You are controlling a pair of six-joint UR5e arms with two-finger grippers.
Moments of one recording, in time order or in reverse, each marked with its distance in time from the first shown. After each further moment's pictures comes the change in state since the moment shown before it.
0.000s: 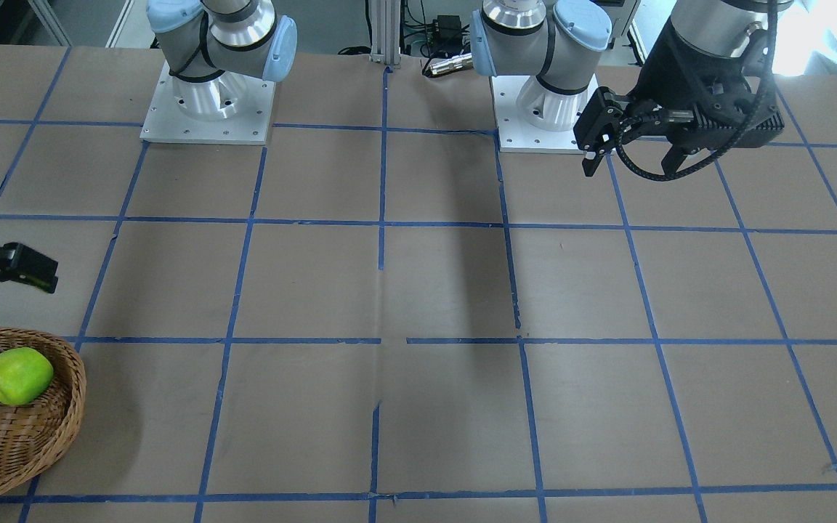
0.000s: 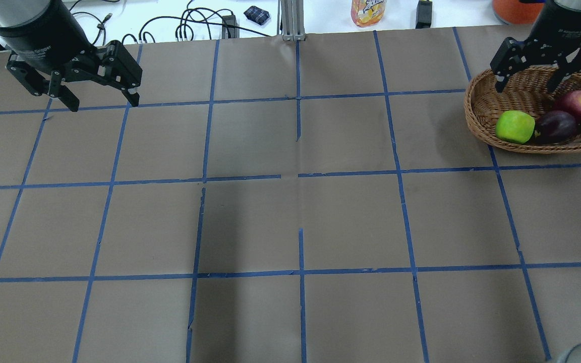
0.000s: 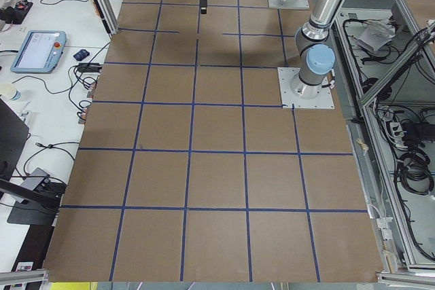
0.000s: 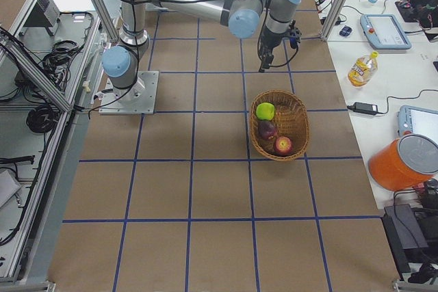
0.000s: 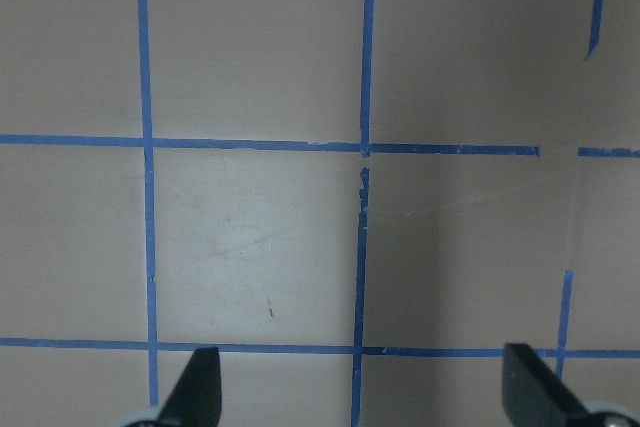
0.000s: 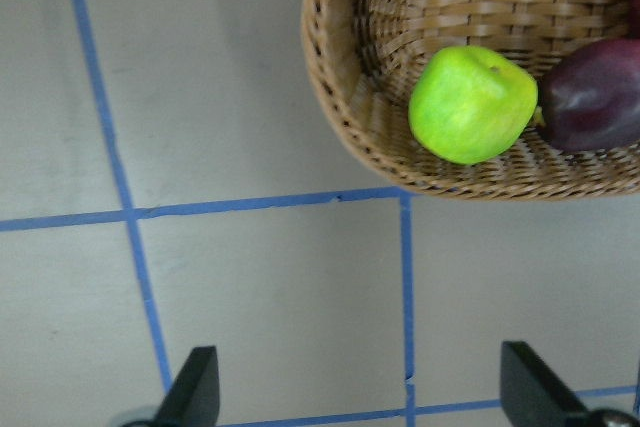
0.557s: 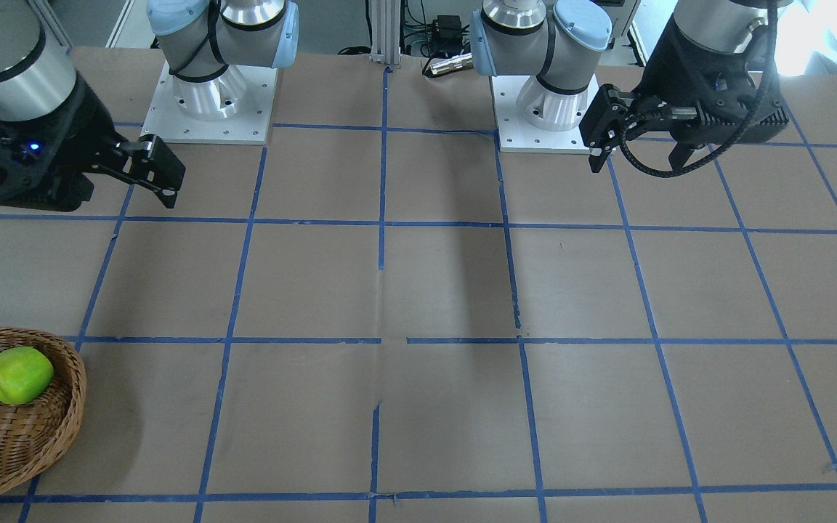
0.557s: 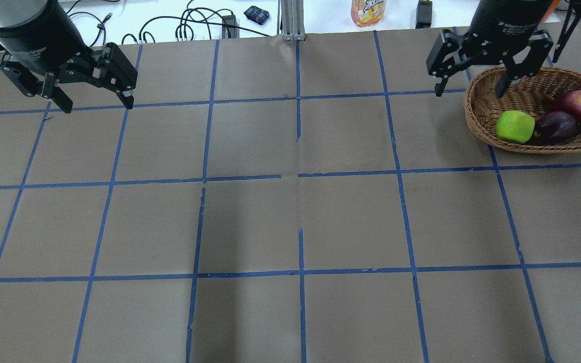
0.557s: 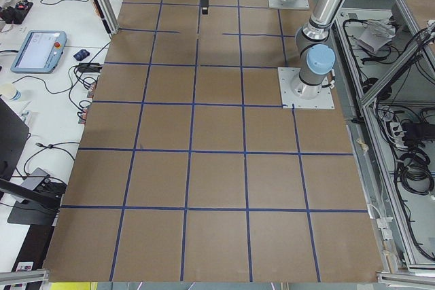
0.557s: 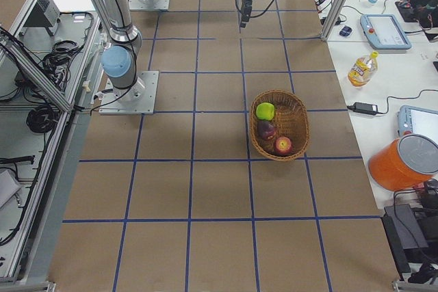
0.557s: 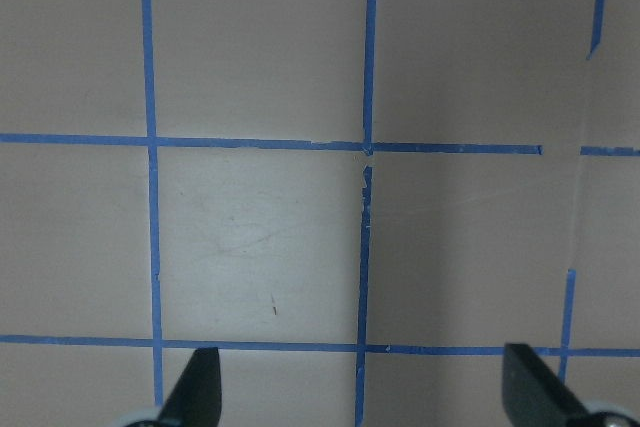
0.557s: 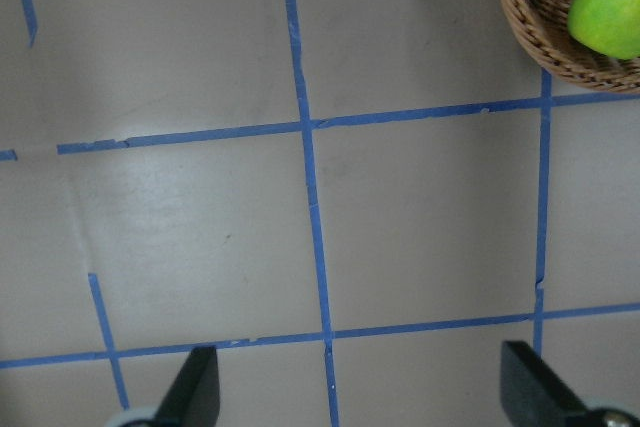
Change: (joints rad) left arm 0.001 0.003 0.002 -0.016 0.035 0.001; right arm 0.212 -0.146 0.029 0.095 0.047 0.219
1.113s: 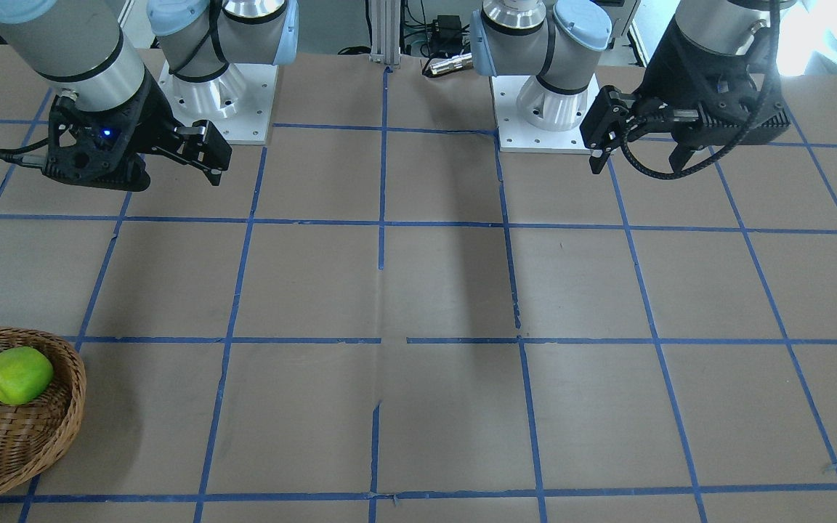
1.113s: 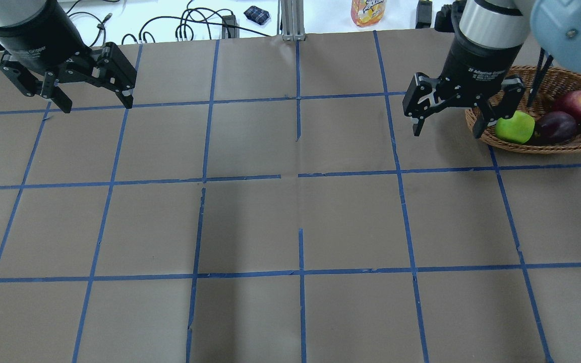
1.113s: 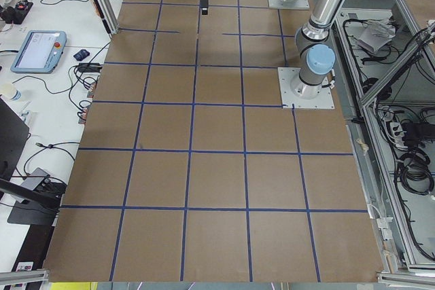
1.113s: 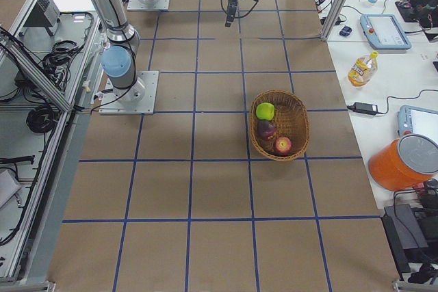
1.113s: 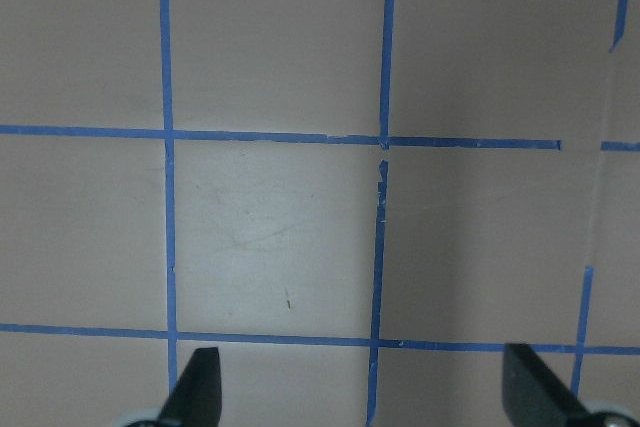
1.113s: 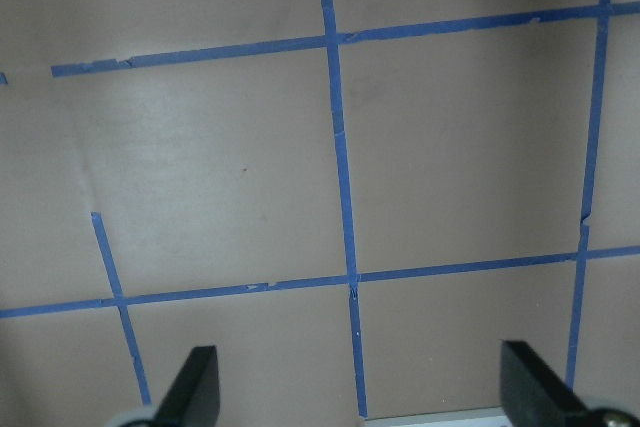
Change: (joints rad) left arm 0.002 -0.005 0.002 -0.001 -0.007 -0.003; right arm 0.034 -0.086 0.159 -0.011 0.010 0.039
